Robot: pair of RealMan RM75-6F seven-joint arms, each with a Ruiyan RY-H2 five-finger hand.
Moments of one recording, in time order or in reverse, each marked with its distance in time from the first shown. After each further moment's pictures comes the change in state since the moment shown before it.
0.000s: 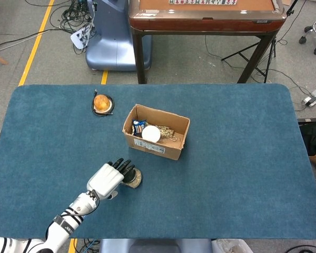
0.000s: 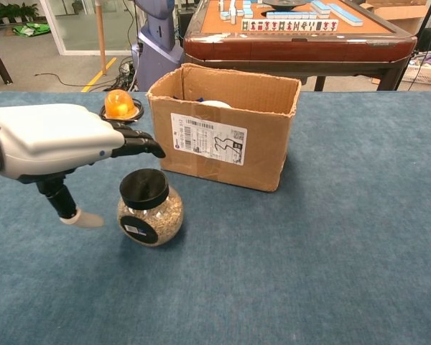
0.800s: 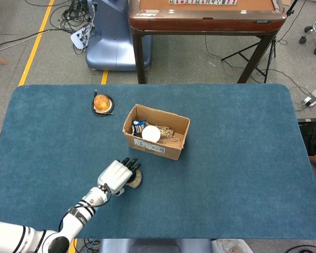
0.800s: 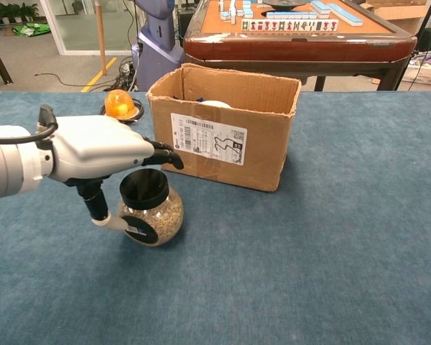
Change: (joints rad) left arm -0.126 -0.088 -0.031 0.074 -0.201 -0.027 0.049; right arm -0.029 0.000 0.018 0.019 0.003 0.038 0.060
